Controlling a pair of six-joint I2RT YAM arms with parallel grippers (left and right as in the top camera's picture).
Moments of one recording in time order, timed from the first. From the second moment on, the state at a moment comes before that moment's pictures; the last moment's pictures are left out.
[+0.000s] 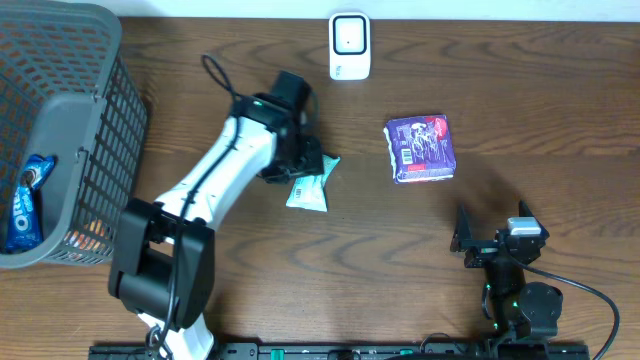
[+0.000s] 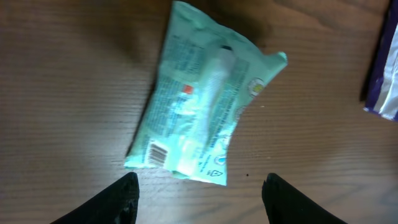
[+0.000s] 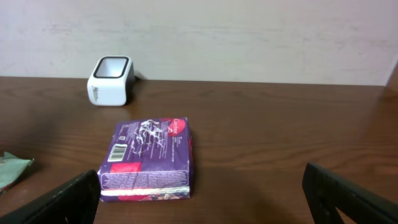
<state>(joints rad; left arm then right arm) -0.43 1.87 1.42 -0.94 0.19 -0.51 0.00 0.01 0.01 -0.07 -0.04 -0.01</state>
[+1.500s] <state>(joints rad) -0.66 2.06 1.42 -0.41 0.07 -0.74 0.00 0.01 0.01 -0.07 -0.04 -0.01</state>
